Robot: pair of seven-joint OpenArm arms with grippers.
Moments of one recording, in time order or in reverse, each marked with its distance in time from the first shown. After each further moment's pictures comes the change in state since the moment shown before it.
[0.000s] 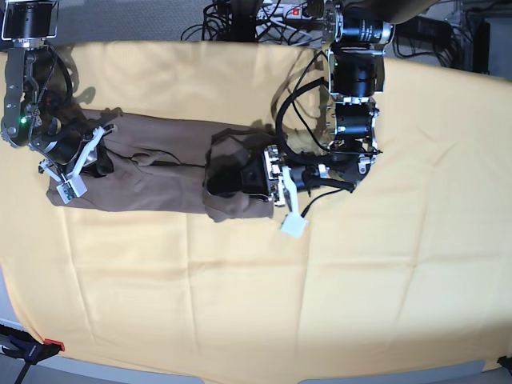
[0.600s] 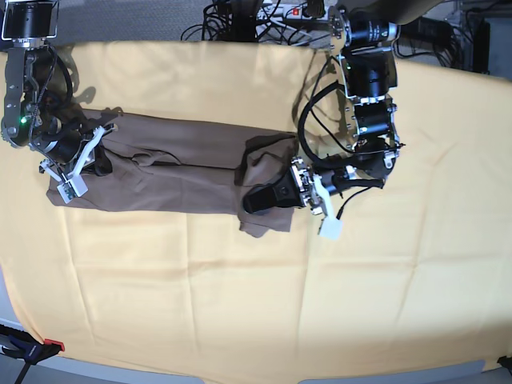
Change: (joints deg) left arm 0.0 -1.0 -11.6 0.0 1.9 0.0 0.5; right arm 0.0 0.0 0.0 0.0 0.0 0.0 0.0
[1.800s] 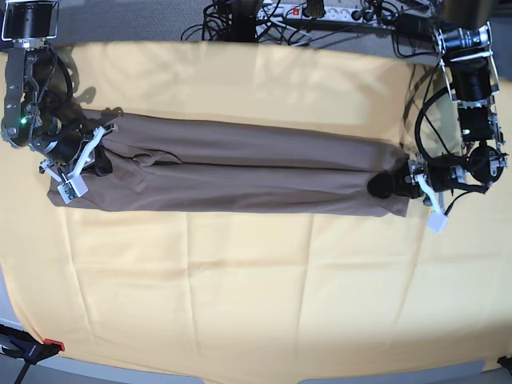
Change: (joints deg) left arm 0.5 -29.7 0.4 0.0 5.8 7.0 0.6; right arm 0.2 0.0 0.0 0.0 0.0 -0.2 0.1
